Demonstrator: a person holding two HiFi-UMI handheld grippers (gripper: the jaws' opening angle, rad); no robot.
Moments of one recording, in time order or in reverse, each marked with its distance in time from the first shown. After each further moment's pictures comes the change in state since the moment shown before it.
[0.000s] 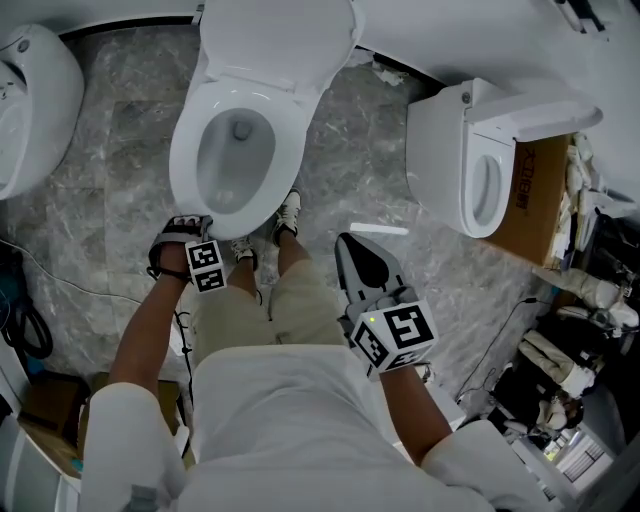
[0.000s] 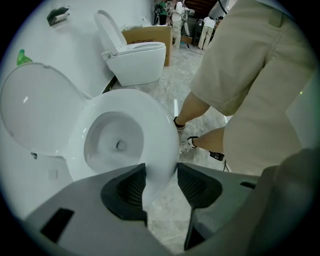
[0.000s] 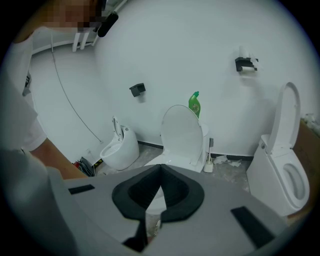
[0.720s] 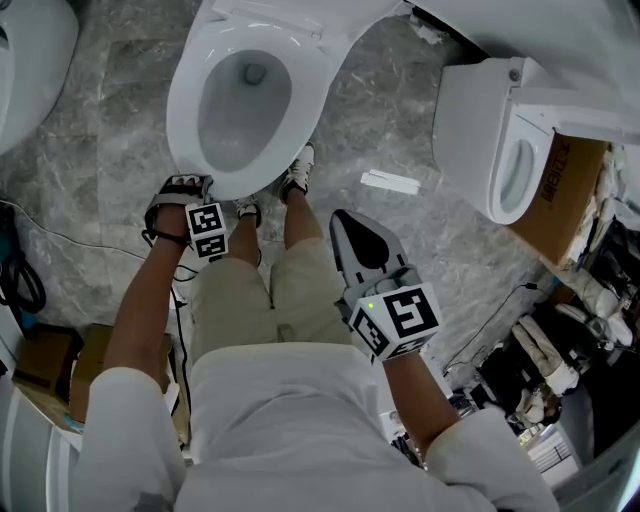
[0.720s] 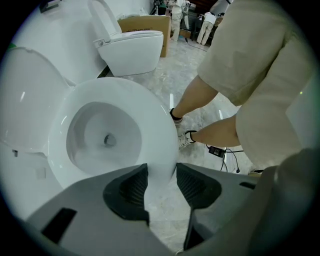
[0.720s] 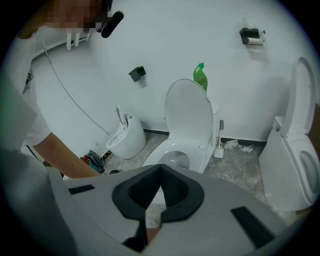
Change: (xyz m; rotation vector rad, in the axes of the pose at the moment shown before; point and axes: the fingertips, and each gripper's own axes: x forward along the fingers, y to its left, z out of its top) left arm 0.075 -0.009 -0.009 0.001 0.064 -0.063; right arm 0.068 -0.013 -0.067 0.037 0.143 0.101
